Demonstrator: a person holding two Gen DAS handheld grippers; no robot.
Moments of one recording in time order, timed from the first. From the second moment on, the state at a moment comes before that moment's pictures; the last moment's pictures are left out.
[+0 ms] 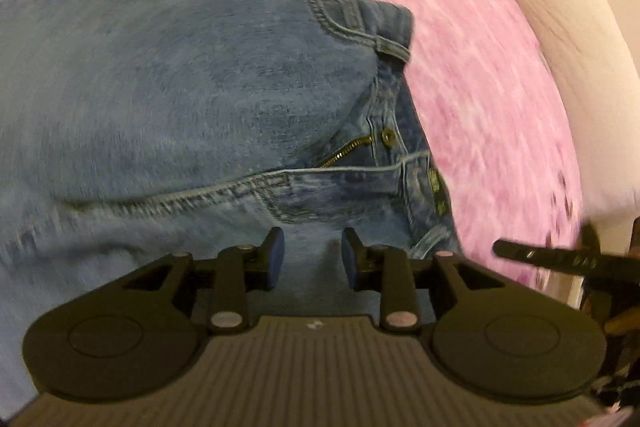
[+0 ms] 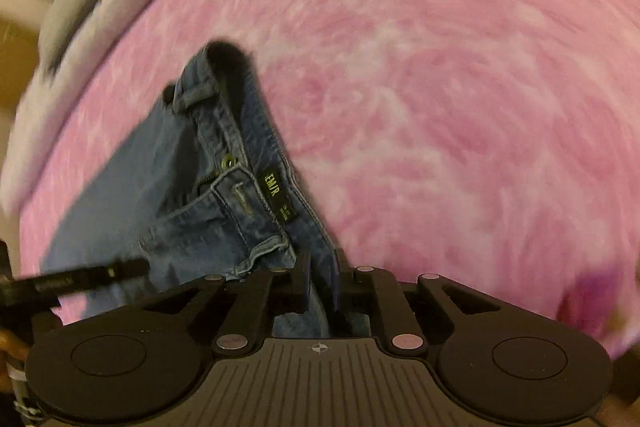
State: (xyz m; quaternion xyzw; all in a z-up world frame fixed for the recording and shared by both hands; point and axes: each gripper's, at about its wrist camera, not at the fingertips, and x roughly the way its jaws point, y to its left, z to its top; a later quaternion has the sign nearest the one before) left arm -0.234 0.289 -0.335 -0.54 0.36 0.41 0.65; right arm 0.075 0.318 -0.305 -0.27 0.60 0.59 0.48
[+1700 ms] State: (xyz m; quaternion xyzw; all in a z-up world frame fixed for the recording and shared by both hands) left arm -0.021 0.255 -0.367 -0.44 0.39 0.67 0.46; right arm 0.020 0.540 -0.396 -0.33 0.56 0.76 0.08
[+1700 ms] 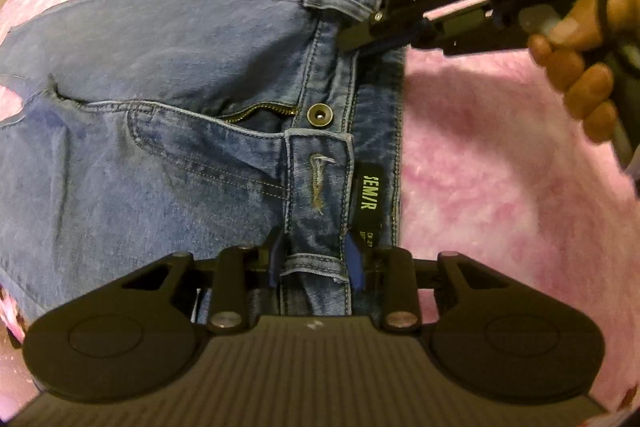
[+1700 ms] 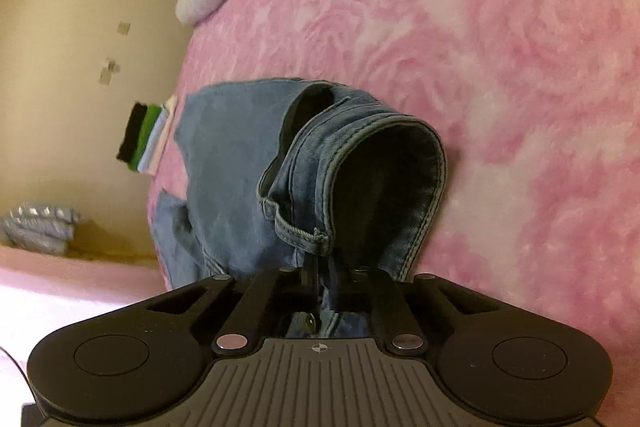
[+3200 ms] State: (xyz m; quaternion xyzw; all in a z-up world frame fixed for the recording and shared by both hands) left arm -0.043 0.245 -0.331 -0.44 0.29 0.67 0.52; right arm 0.120 0.495 -0.387 -0.38 0.61 0.67 0.19
